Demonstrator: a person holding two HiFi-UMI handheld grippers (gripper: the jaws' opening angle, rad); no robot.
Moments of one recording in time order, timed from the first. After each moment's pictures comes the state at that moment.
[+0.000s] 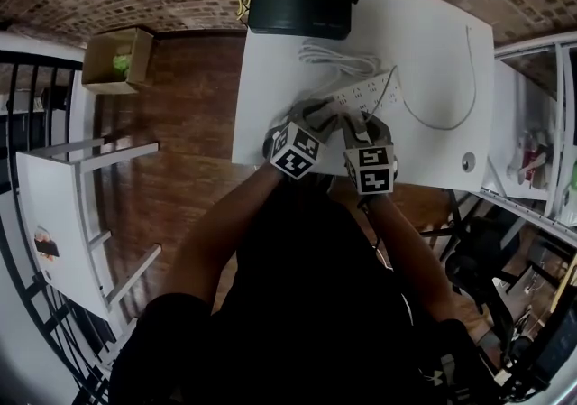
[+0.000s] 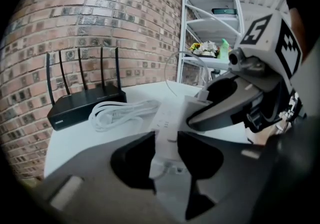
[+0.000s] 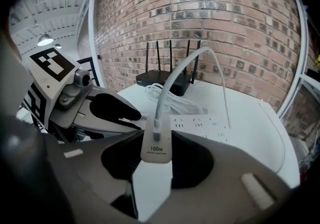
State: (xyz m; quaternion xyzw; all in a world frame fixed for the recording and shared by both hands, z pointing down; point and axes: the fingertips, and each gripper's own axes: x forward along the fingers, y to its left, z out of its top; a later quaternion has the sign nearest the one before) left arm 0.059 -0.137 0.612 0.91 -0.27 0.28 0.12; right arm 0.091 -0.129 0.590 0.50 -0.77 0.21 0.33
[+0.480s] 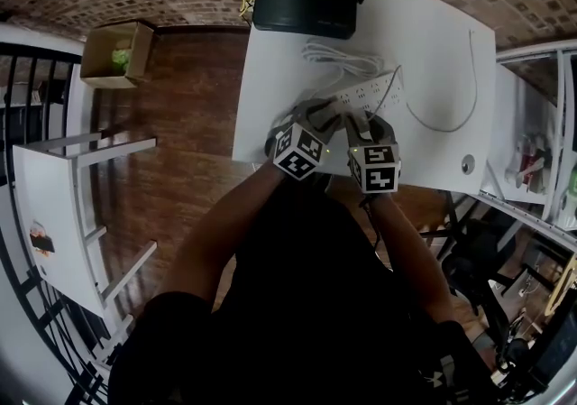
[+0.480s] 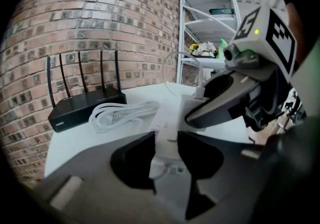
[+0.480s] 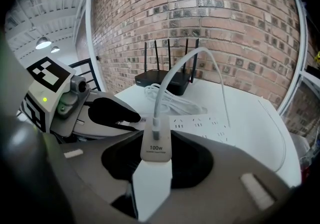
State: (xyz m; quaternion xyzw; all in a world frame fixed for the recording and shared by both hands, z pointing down) left arm 0.060 -0.135 0.612 0.92 -0.27 0.27 0.11; right arm 0.097 -0.127 0.597 0.50 -0.77 0.23 0.33
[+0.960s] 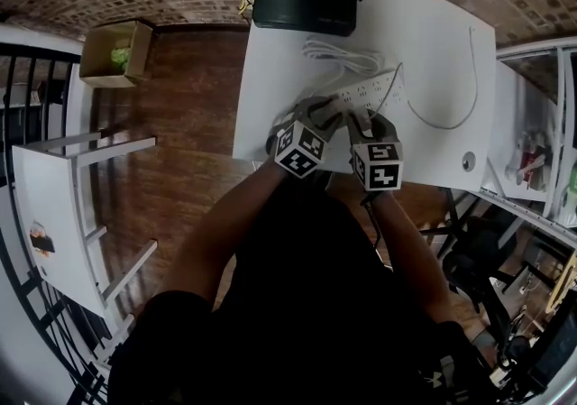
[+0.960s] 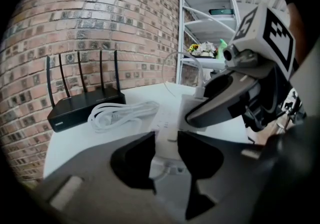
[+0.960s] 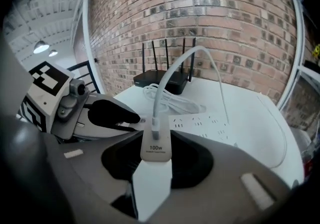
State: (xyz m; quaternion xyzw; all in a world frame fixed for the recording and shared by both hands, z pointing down) left arm 0.063 -0.134 0.612 0.92 -0.27 0.27 0.11; right arm 0.099 -0.127 0.595 0.50 -0.76 0.23 0.33
